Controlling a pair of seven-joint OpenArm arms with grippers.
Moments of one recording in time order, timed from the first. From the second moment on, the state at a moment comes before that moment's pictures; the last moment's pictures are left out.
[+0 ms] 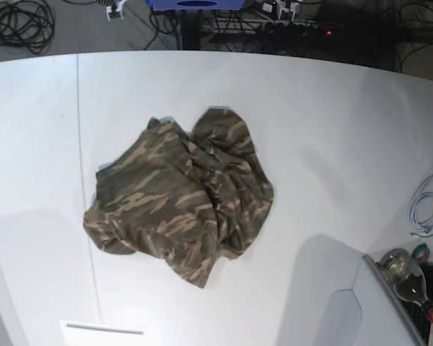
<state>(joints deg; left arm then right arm) 14.3 -4.6 1.8 13.9 0.8 -0.7 -5.0 -11.2 0.8 -0.9 10.0 -2.1 0.1 -2.9</state>
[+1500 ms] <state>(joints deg) 55.3 -20.4 1.3 84.6 -8.3 -1.4 -5.9 -48.9 -2.9 20.2 91.3 -2.1 0.9 -27.4</state>
